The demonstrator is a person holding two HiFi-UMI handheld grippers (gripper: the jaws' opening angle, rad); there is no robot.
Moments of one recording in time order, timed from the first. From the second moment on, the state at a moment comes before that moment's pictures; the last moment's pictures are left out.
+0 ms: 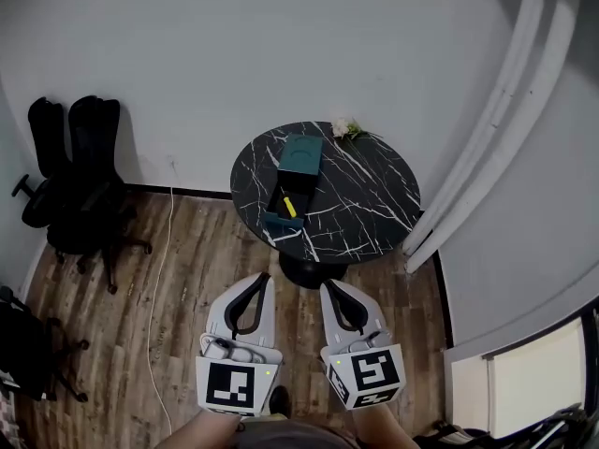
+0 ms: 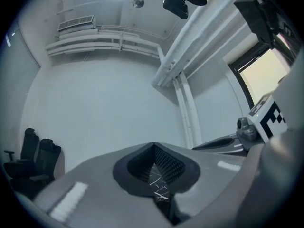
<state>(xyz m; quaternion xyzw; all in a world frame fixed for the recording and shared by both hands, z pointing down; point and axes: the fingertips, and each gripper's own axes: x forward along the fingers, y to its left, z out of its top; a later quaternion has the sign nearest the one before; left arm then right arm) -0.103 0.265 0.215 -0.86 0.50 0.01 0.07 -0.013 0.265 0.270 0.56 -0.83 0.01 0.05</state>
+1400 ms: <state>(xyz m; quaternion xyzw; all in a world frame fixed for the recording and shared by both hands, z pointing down) -0.068 -0.012 0.272 -0.85 0.53 -0.06 0.02 0.029 -0.018 0.311 0.53 -0.84 0.05 0.07</state>
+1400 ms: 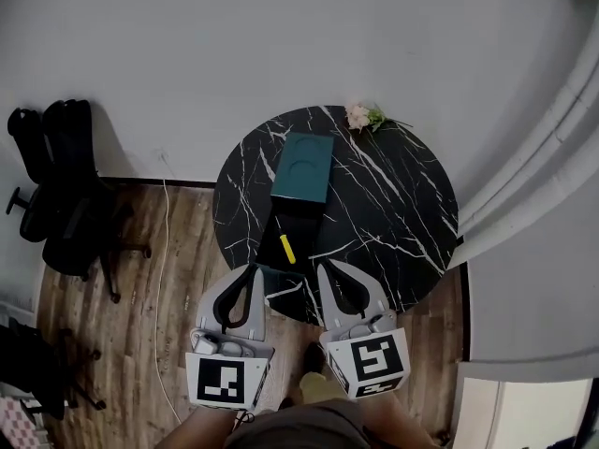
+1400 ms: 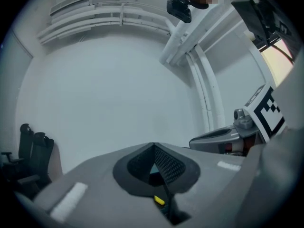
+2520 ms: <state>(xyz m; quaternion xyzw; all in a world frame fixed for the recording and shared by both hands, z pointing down) -0.074 -0.114 0.255 -0.83 0.55 -0.05 0.04 0.020 -0.135 0.309 0.50 -0.86 0.05 0.08</state>
